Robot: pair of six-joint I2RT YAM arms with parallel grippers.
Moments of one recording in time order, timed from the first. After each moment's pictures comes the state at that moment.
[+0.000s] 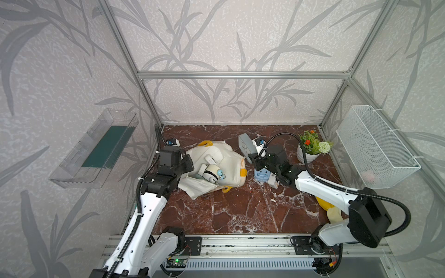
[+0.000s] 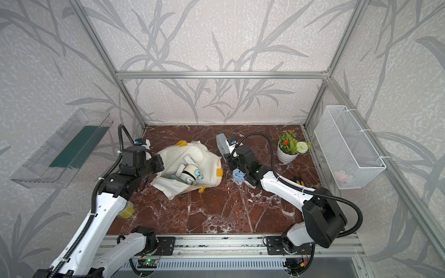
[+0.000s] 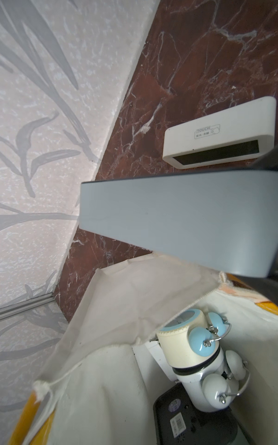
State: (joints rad) left arm -0.15 0.93 0.99 -0.70 -0.11 -0.40; right arm 0.66 1.47 0.93 0.11 0.08 0.07
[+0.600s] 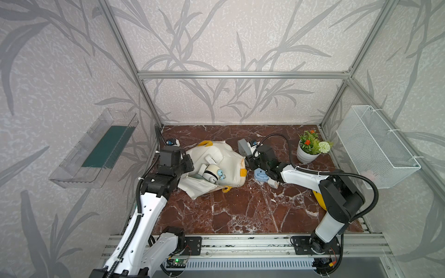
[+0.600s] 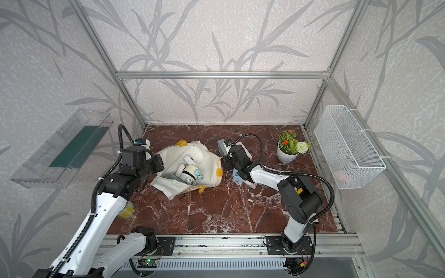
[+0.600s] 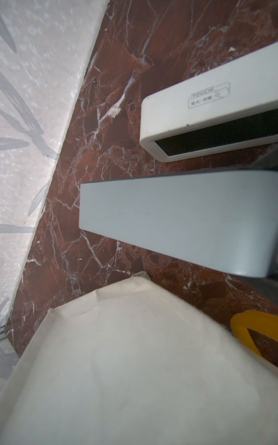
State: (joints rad) left arm -0.15 0.93 0.99 -0.70 -0.11 -0.40; right arm 0.63 1.74 1.01 0.17 0.09 0.09
